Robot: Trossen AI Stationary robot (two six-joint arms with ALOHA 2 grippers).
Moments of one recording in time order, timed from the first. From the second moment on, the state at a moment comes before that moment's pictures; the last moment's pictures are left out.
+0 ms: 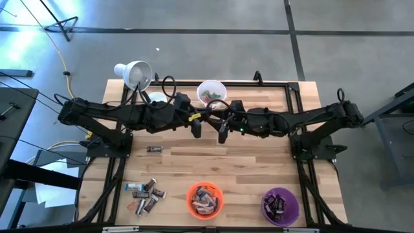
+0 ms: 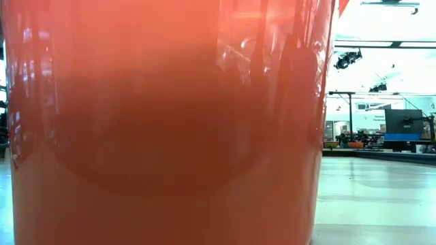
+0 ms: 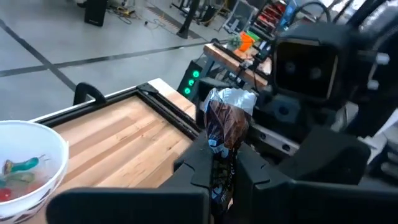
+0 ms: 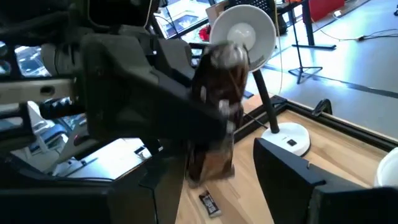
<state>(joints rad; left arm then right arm) -0.14 1.38 1.33 -0.19 -0.52 -0.59 0.14 1.43 1.22 0.09 0.45 0.47</state>
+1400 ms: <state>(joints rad) -0.15 1.40 1.33 -0.11 -0.46 -0.40 0.12 1.43 1.22 0.11 0.36 0.52</state>
